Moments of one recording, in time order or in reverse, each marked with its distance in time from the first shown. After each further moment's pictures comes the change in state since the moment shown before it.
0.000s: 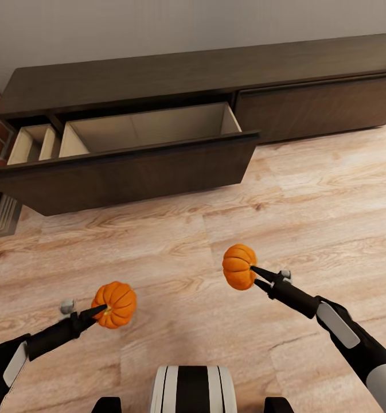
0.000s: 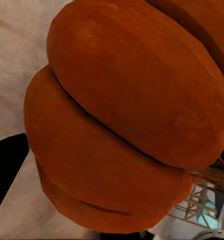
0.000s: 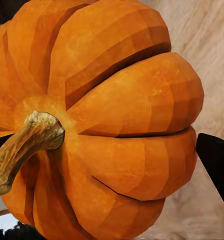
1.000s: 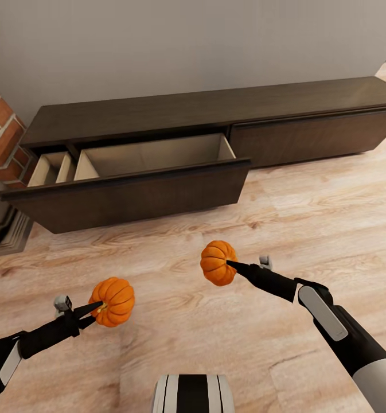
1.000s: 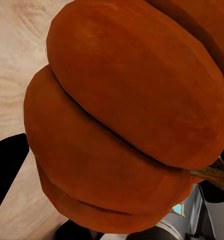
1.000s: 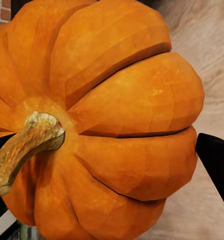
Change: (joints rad) left arm -0.001 0.019 -0.011 -0.024 -0.017 0.113 -0.164; right arm 0.000 0.048 0.036 -0.327 0.078 0.017 -0.399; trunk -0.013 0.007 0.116
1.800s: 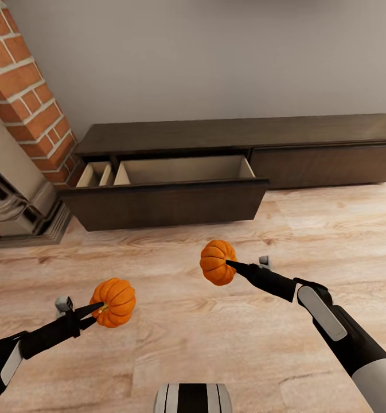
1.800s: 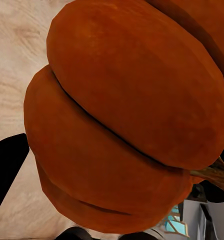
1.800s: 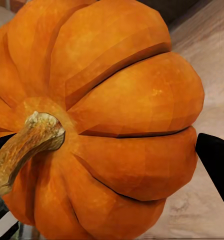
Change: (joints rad) left arm 0.000 -0.003 -0.003 0.001 -0.004 0.000 0.007; right arm 0.000 0.004 0.001 0.002 0.001 -0.005 0.002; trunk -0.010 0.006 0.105
